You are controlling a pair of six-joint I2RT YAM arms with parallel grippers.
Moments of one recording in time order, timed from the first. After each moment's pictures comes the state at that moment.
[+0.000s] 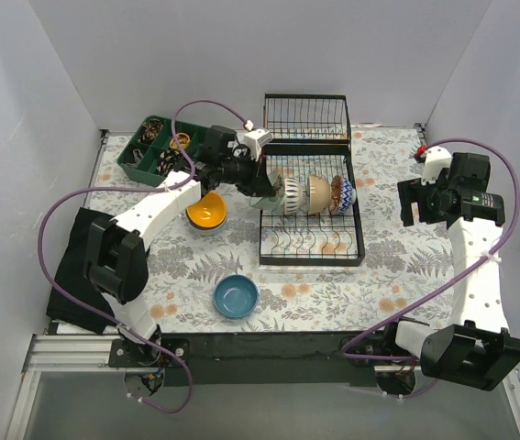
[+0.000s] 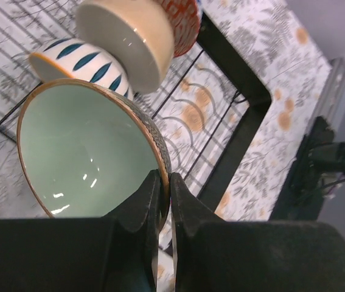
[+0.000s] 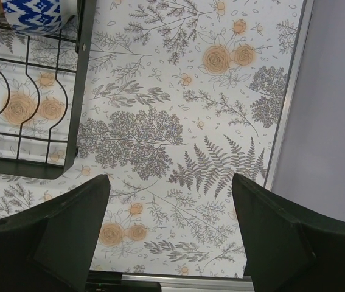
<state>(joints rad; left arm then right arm) -0.51 1.73 1.49 -0.41 0.60 -0.08 -0.20 1.14 1.23 -0.95 -0.18 -0.37</state>
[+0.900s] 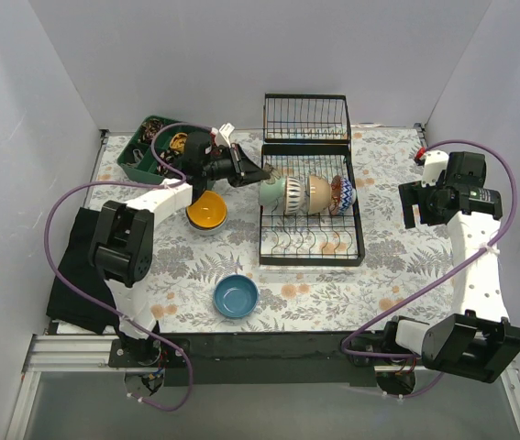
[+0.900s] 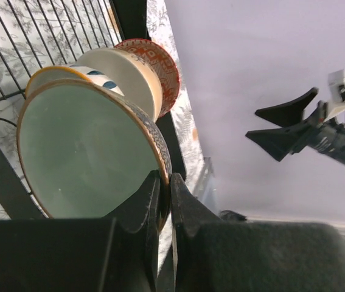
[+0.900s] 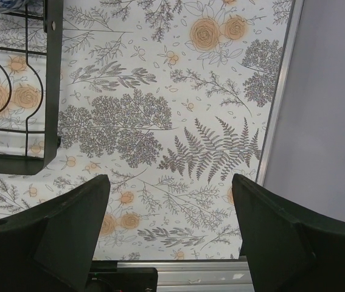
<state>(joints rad) -0.34 1.86 1.29 0.25 0.81 -0.91 -0.20 1.18 1.23 -0.98 -0.10 -0.37</state>
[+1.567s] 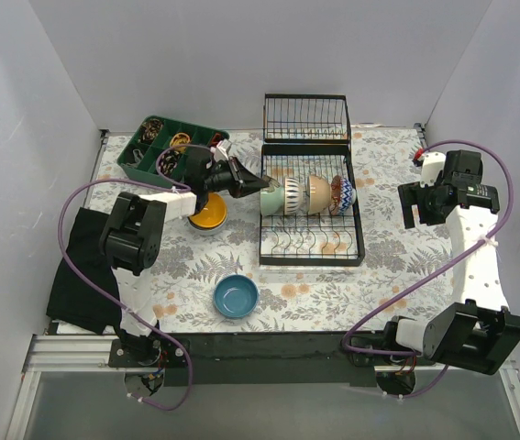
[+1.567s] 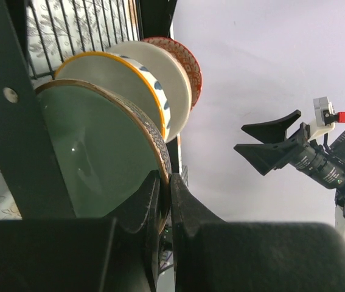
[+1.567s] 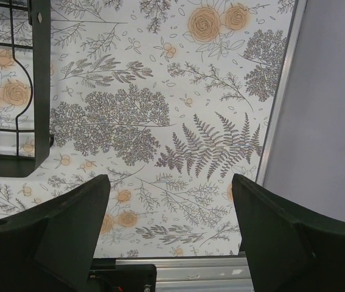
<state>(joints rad) -0.33 1.99 1.18 0.51 0.83 -1.16 -0.20 1.23 1.23 -0.98 -0.07 -0.37</state>
